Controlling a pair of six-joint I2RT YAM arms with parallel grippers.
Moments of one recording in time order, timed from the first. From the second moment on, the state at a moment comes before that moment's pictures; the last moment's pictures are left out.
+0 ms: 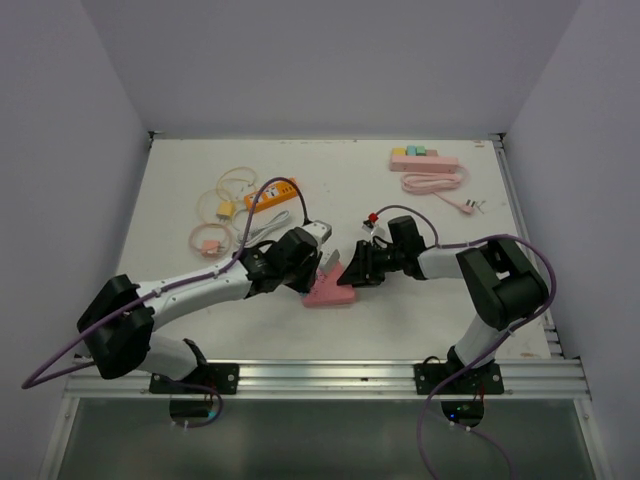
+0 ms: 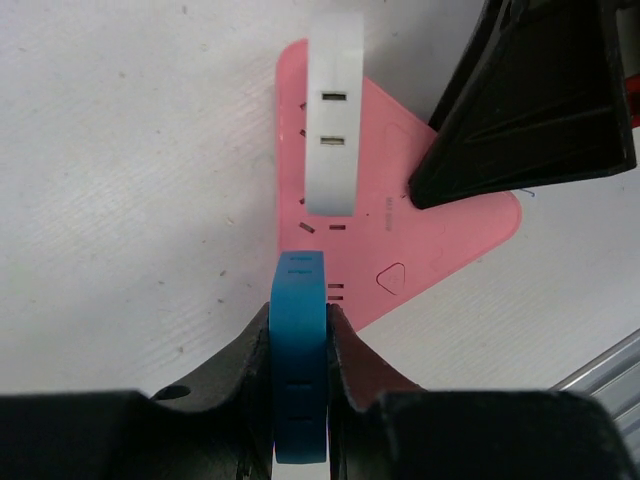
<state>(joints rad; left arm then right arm) -0.90 1.42 0.88 -0.37 -0.10 -0.38 0.41 1.71 0.66 0.19 -0.80 0.58</state>
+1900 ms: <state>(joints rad) 0.06 1.16 0.48 -0.01 0.10 -0.70 0.41 1.71 0.68 0.15 -0.76 0.57</state>
